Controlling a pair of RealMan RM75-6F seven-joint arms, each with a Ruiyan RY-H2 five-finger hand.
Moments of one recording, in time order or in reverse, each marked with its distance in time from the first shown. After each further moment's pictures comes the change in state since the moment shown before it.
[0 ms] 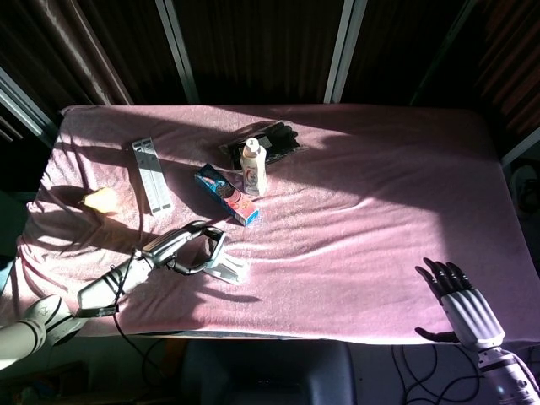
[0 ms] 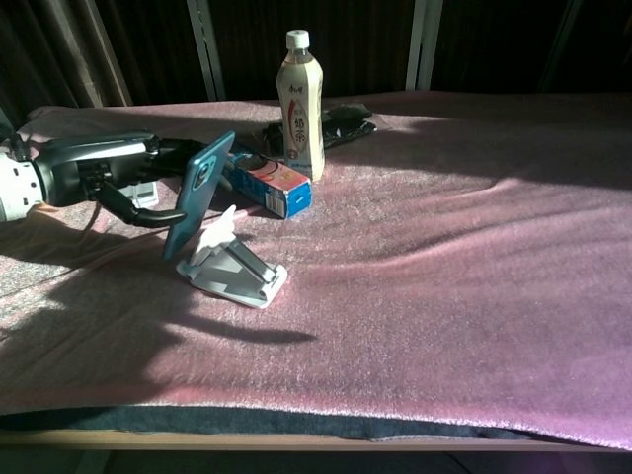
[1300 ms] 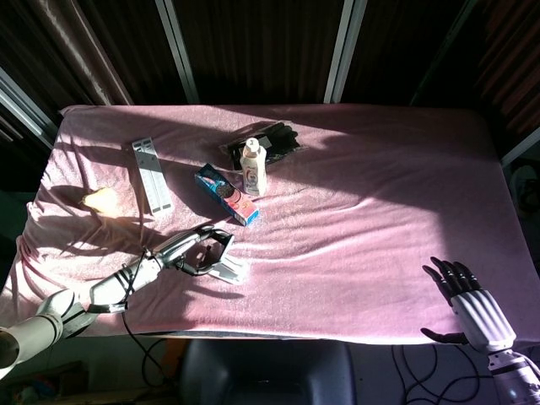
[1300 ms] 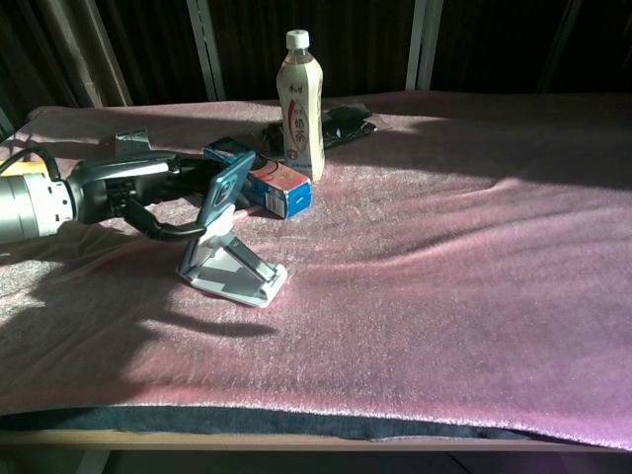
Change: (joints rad) left arm -0.040 -0.114 0.076 0.172 0.010 0.021 -0.144; right arm -0.010 0.029 -0.008 0.020 -0.033 0.038 0.090
